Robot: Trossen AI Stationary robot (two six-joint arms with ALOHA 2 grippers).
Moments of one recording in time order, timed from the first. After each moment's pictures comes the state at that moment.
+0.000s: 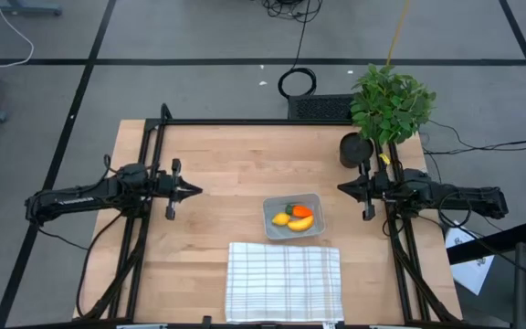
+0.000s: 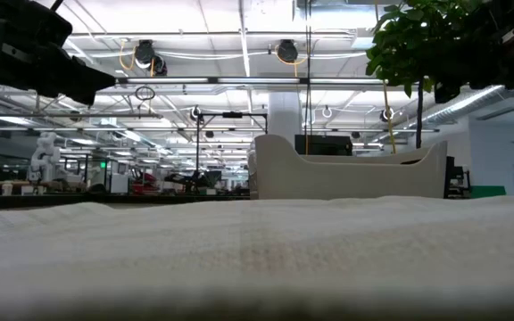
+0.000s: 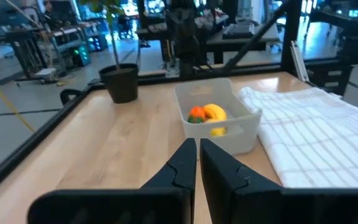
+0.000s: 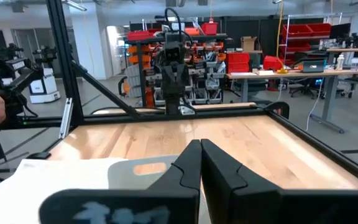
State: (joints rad) left arm 0.20 0.20 0.12 -0.04 0.23 0.13; right arm -0.07 0.10 0.07 0.09 -0.03 0.06
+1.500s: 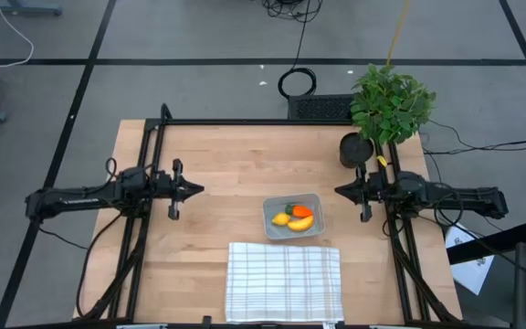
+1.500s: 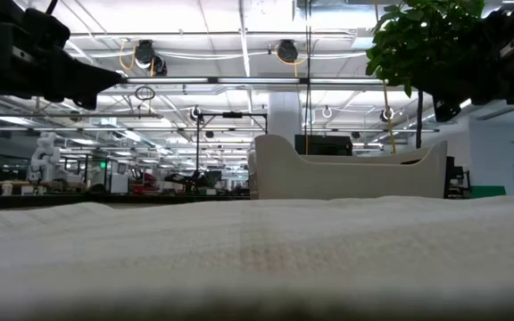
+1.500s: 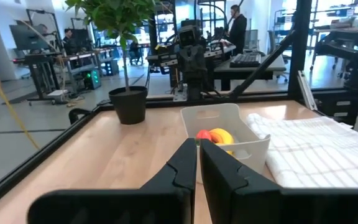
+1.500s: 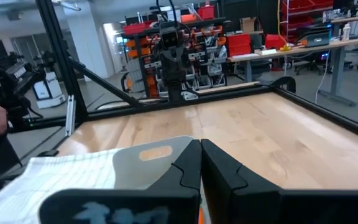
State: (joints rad) left arm 0.16 0.21 0.01 0.21 0.17 0.07; right arm -0.06 0.10 0.02 0.11 -0.03 0.16
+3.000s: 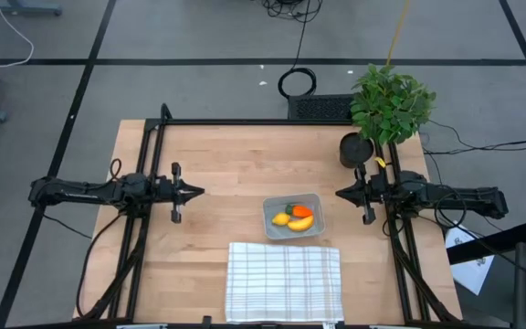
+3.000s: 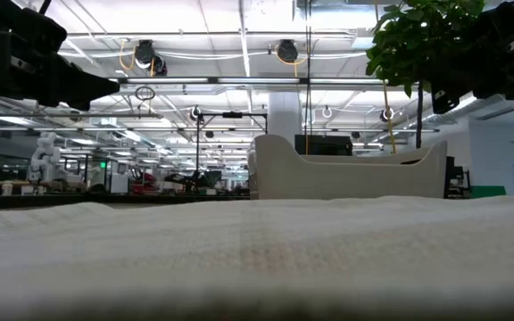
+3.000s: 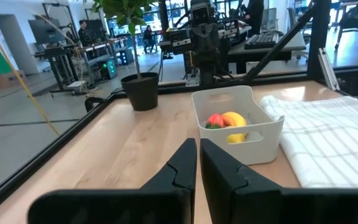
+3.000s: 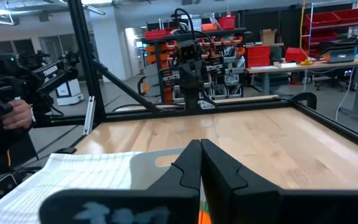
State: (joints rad) left arm -0.02 0.21 0.01 0.16 -0.09 0.12; right arm -0.06 0.10 0.01 0.15 -0.11 0.11
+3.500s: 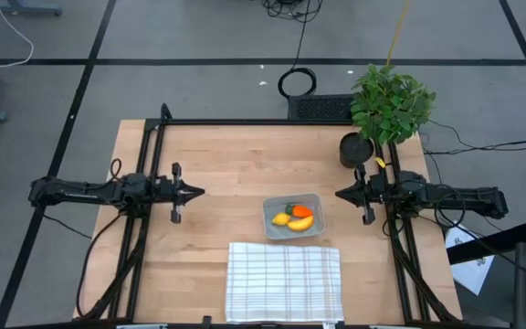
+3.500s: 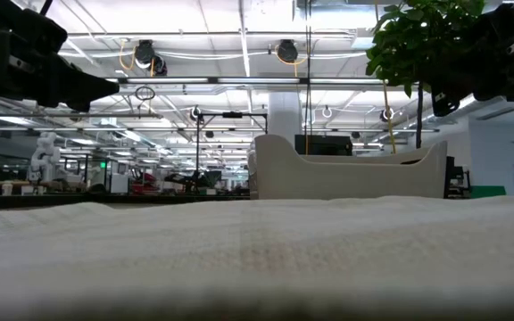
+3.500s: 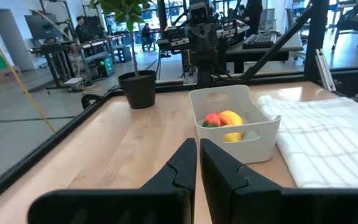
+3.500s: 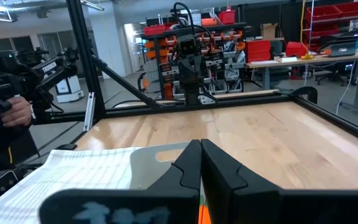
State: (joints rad) left arm -0.02 0.21 0.01 0.15 -0.08 0.10; right arm -0.06 0.10 0.01 0.13 -0.11 0.12
